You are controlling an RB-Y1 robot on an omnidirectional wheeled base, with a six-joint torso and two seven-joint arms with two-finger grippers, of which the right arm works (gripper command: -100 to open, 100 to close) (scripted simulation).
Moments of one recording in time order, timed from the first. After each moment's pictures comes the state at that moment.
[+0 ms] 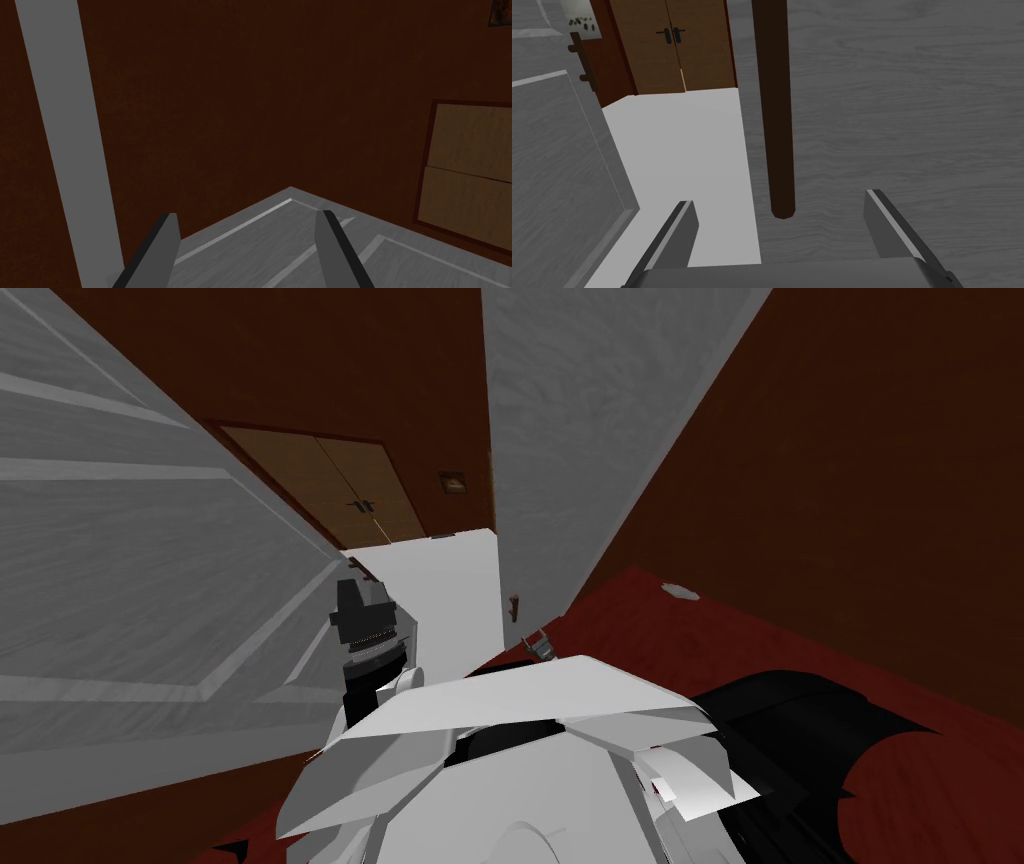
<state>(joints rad) 0.44 0.04 -0.10 -1.18 -2.34 0.99 1.03</state>
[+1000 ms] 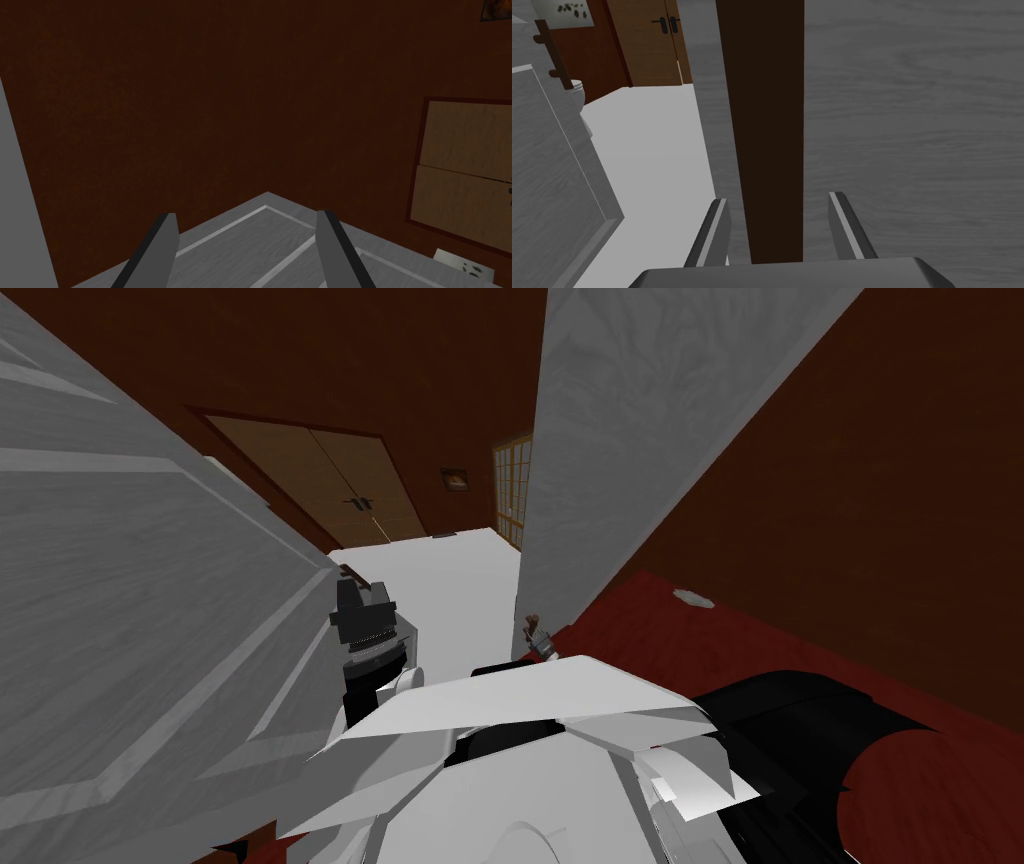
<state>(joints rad) 0.40 0.02 -0.11 -1.18 -2.33 0.95 1.01</state>
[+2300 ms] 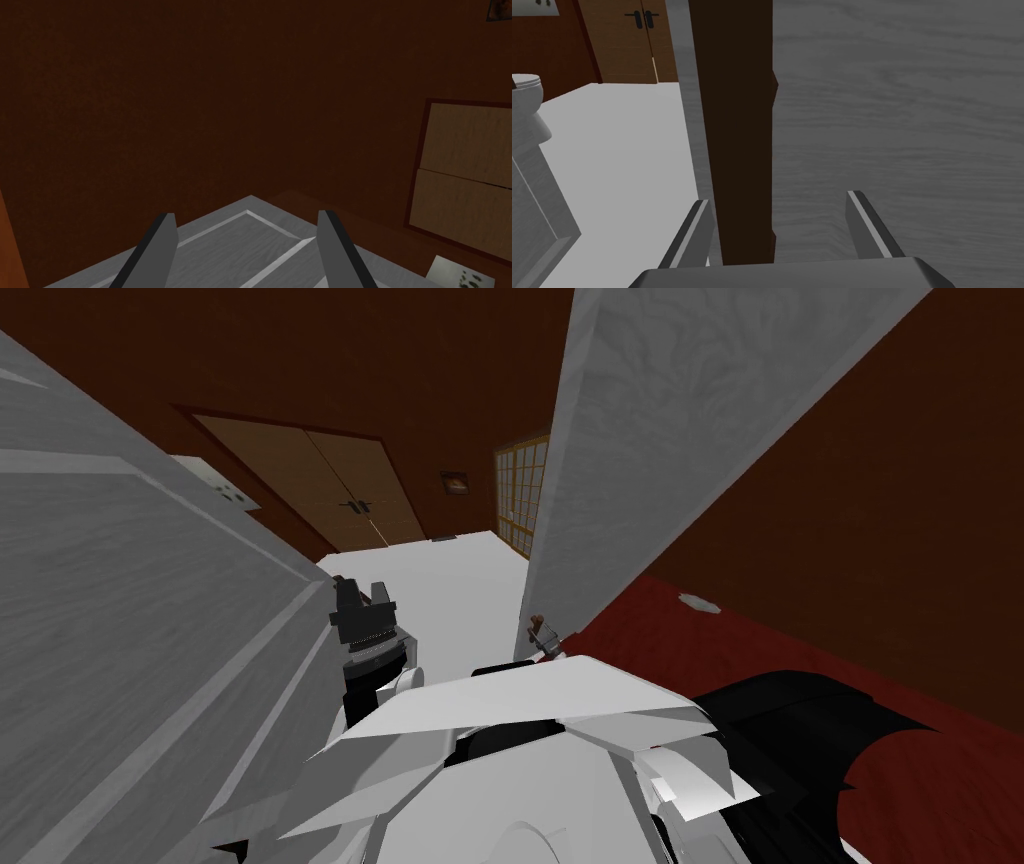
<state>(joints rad) 0.39 -0.04 -0.13 -1.16 -2.41 0.95 1.05</state>
